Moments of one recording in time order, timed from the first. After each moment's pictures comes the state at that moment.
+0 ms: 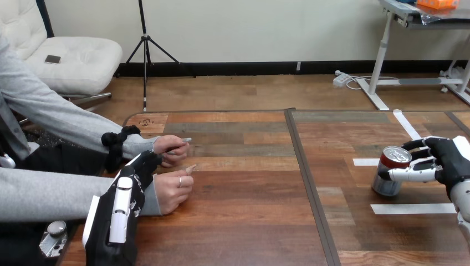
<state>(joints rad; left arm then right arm) 0.02 0.05 0.18 0.64 -0.27 -0.72 -0.37 -0.63 -0.55 0.00 1.24 -0.25 -0.20 -0.05</state>
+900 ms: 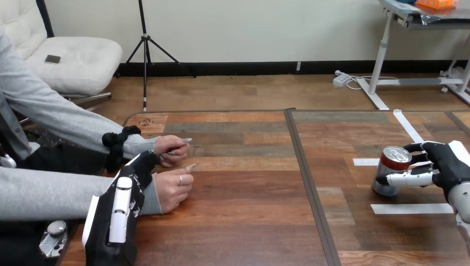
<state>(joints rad) 0.02 0.05 0.18 0.64 -0.27 -0.72 -0.37 -0.63 -0.55 0.01 1.24 -0.25 -0.17 -0.03</state>
